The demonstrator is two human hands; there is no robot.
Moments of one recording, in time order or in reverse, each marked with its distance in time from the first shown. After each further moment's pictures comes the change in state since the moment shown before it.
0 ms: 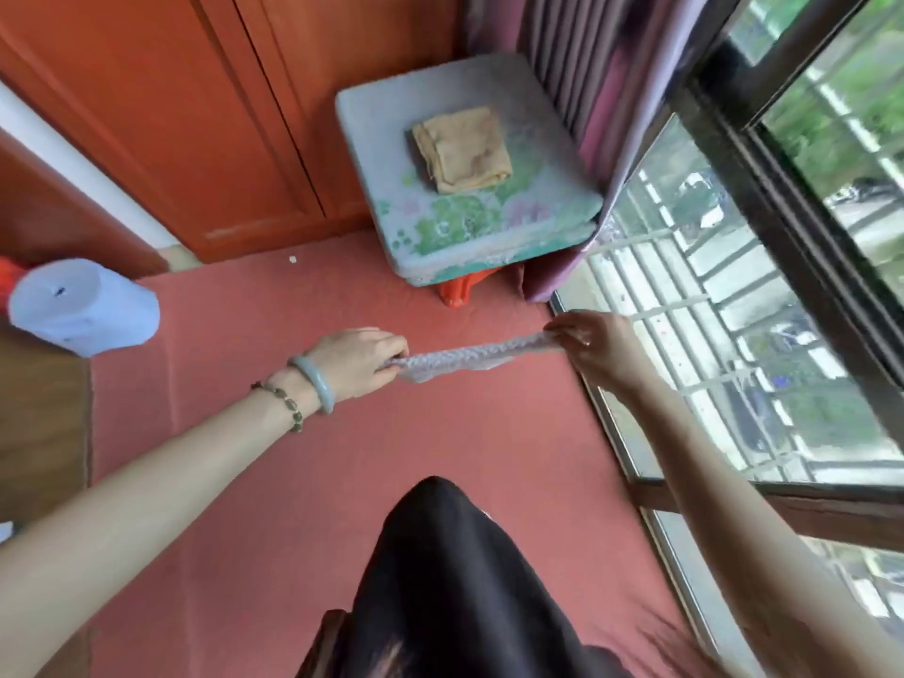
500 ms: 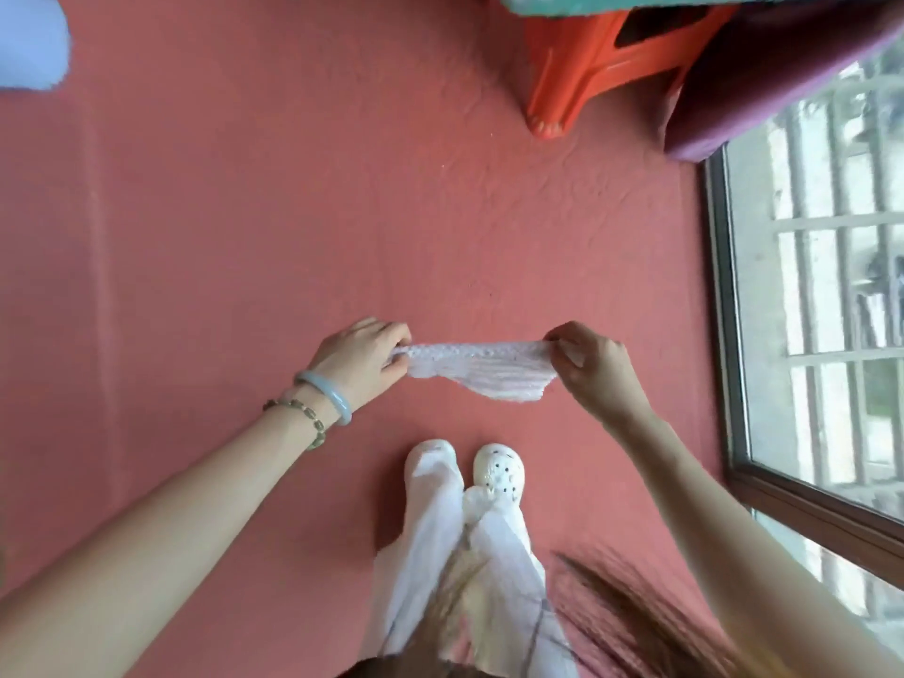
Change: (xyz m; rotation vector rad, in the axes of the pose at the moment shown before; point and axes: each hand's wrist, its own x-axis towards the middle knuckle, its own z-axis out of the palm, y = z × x) left_hand 0.037 -0.135 0.412 -0.245 0.044 -0.444; right_hand 0.020 0.247 0.374 -0.046 -0.316 0.124
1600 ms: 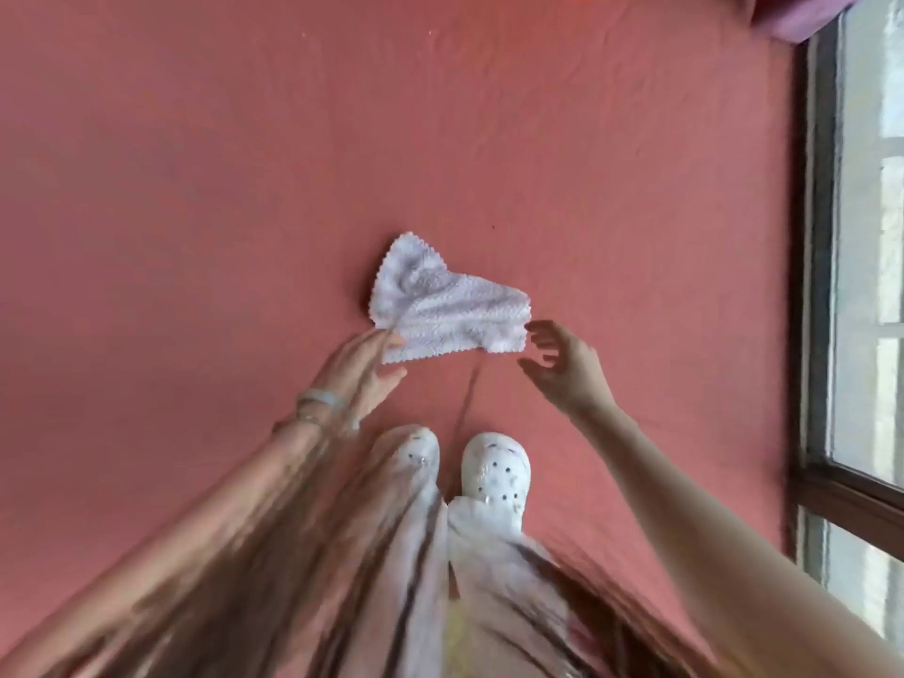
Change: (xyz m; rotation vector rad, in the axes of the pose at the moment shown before) left_hand 0.035 -0.071 0.240 -0.338 -0.073 -0.237; right_hand 0.045 0.152 0.178 0.154 -0.165 0.193
